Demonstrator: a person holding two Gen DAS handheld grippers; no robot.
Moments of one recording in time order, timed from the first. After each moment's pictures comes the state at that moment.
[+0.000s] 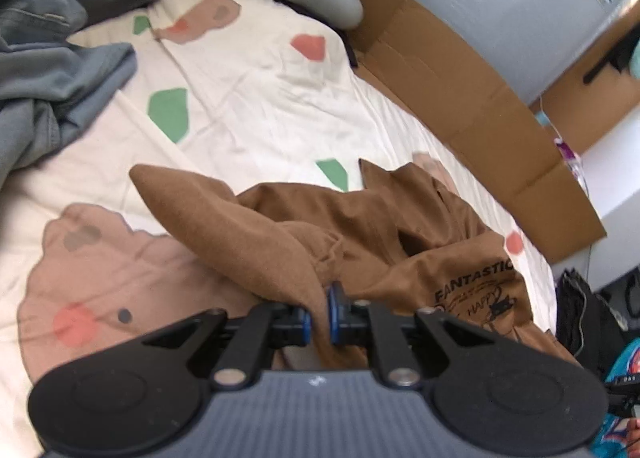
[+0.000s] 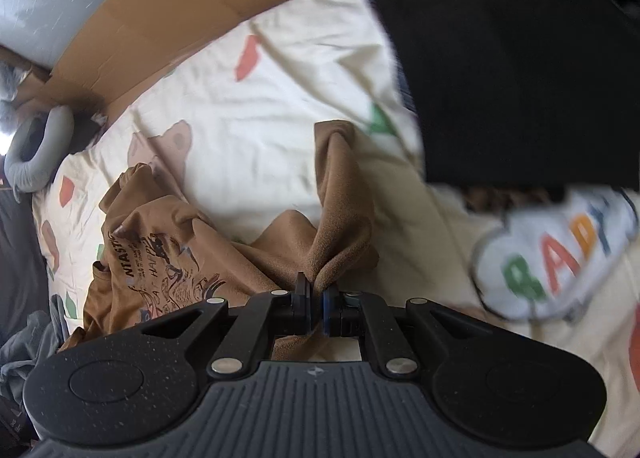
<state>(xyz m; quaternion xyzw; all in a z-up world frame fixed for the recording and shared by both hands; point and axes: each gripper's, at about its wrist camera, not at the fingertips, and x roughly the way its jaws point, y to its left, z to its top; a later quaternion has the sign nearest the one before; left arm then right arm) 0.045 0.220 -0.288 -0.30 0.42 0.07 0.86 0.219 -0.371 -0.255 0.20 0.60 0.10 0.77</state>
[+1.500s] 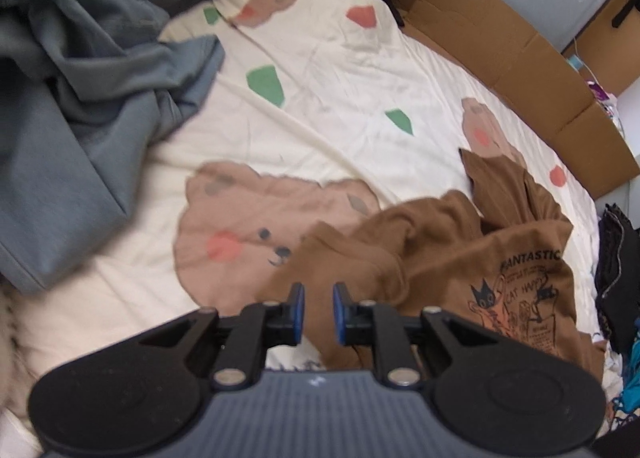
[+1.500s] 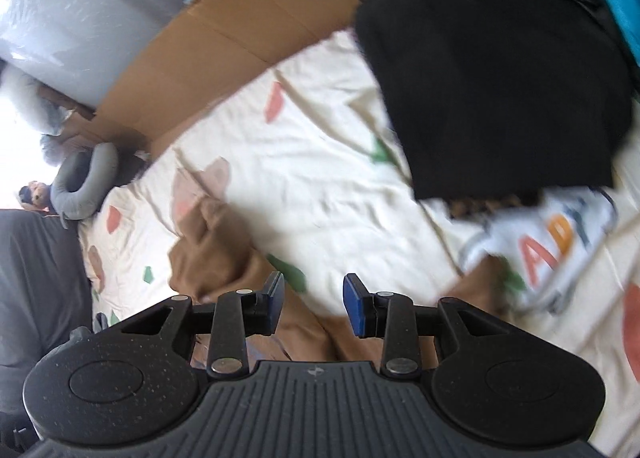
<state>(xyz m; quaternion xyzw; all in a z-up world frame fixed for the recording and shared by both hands) -0.033 0.244 -0.229 -0.22 0.51 0.13 0.82 0.199 -0.406 -0.212 0.25 0.54 0.14 0.79</state>
